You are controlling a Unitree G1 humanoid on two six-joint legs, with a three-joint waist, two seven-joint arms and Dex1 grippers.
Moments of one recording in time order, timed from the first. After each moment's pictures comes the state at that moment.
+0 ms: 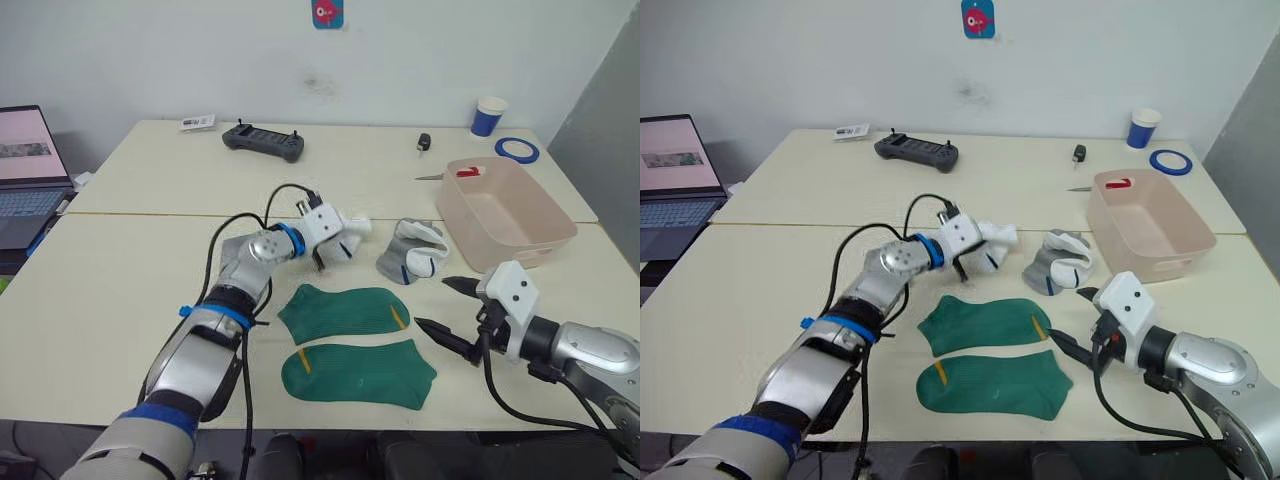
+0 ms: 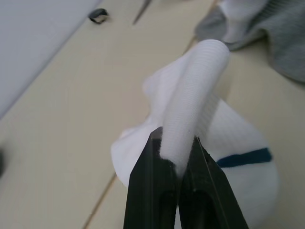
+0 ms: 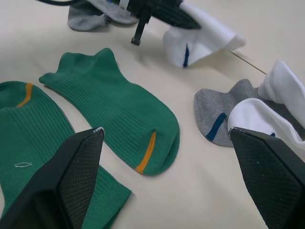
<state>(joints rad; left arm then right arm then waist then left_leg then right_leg) -0.98 0.31 -0.29 0.98 0.17 -0.28 -0.53 0.01 -0.78 -0.14 -0.78 0.58 0.79 0.55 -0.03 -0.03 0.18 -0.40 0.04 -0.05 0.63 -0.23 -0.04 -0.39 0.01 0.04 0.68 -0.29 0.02</state>
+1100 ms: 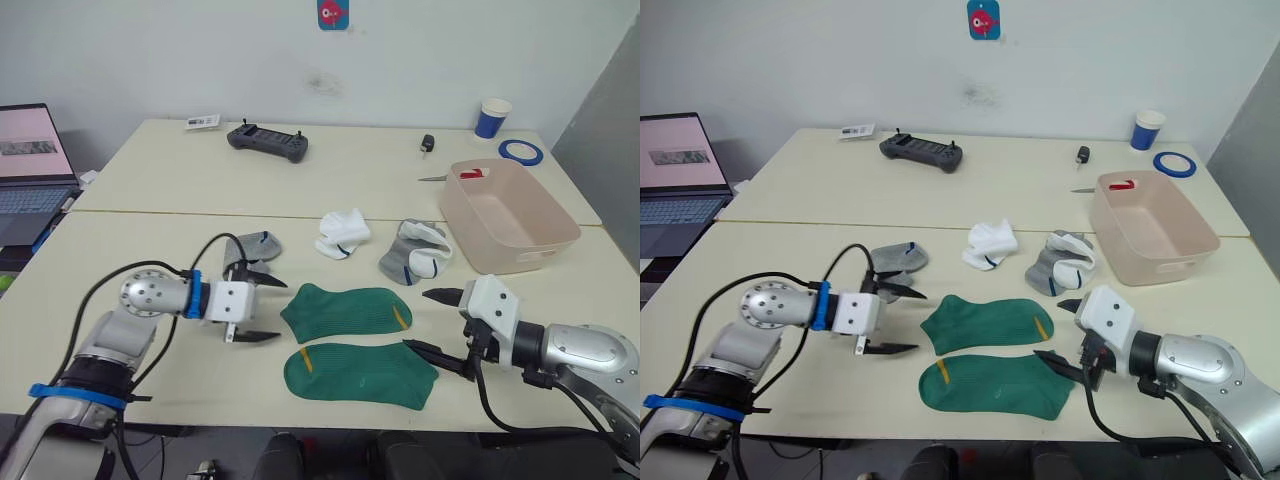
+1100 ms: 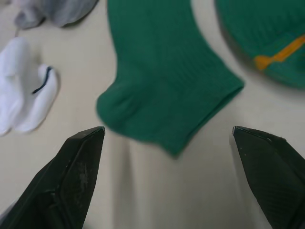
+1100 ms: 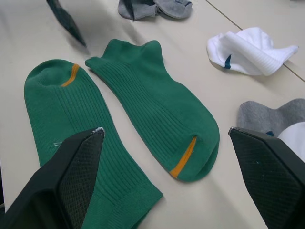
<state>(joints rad) -0.43 0.78 -0.22 0.25 -0.08 -0.43 -1.30 -0.02 -0.85 -0.03 -0.78 0.51 0.71 0.68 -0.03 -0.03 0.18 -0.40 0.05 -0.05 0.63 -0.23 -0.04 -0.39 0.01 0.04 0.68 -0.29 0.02</state>
